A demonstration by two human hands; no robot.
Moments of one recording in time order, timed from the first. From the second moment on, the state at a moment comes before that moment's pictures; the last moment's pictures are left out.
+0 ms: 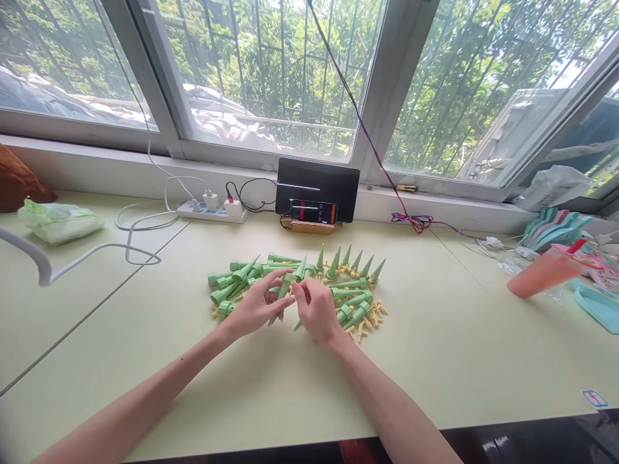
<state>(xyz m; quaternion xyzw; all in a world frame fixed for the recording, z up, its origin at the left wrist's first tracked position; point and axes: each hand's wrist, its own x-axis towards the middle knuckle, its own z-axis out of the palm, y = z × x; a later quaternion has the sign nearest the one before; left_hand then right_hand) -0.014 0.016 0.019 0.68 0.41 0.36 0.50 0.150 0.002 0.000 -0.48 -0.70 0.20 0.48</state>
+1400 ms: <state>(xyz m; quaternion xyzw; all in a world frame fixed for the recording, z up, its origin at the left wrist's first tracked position) -0.011 0.010 0.035 0.57 0.29 0.32 0.70 0.151 -0.003 0.005 -0.36 -0.75 0.10 0.54</state>
